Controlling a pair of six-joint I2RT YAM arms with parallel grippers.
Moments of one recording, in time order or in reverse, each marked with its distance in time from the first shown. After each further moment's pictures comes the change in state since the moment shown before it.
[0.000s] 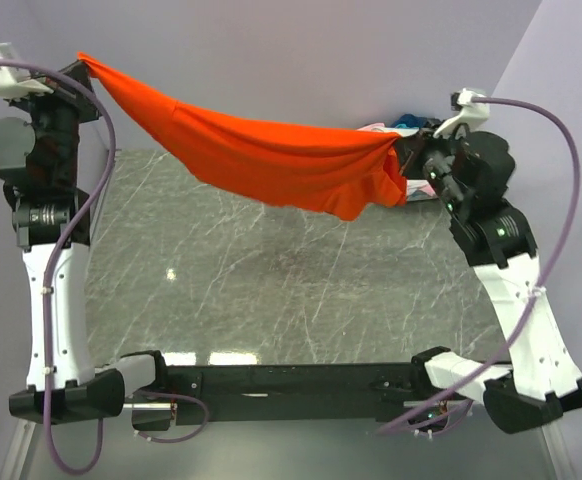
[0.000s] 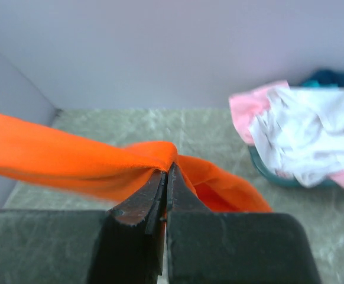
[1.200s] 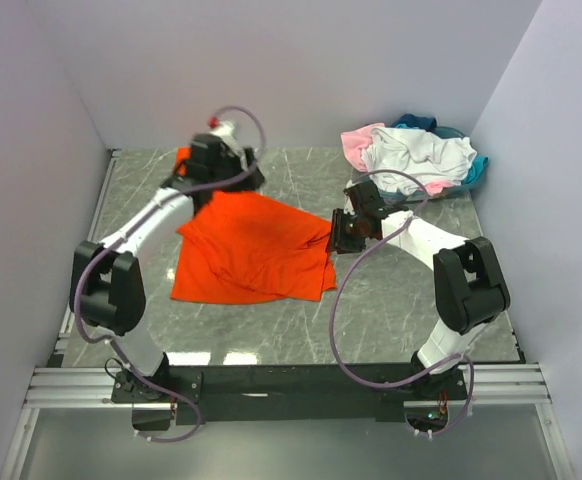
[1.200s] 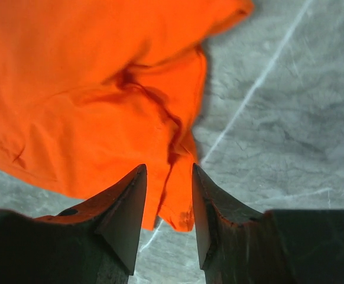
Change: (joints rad) left arm -0.425 0.523 -0.193 -0.188 0.097 0.014; right arm 0.045 0.554 -0.449 0.087 -0.304 0.161
